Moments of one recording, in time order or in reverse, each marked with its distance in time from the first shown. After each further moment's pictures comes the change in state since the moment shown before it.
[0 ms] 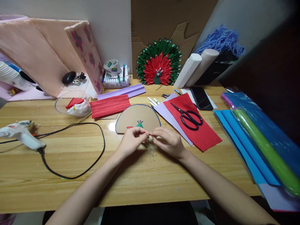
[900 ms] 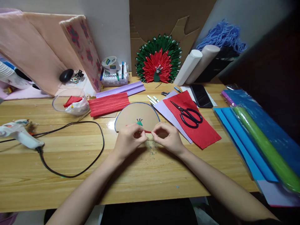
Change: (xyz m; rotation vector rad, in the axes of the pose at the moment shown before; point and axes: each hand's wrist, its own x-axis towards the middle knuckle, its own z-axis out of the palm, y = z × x) left_hand -0.007 0.002 -0.008 0.669 0.243 0.502; right_hand 0.006 -0.004 0.000 0.314 0.026 0.476
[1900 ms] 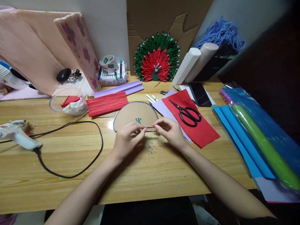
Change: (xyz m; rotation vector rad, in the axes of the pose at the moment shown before) left_hand -0.001 0.004 0.002 -0.085 0.068 0.086; right_hand 0.008 0.009 -0.012 0.103 0.002 0.102
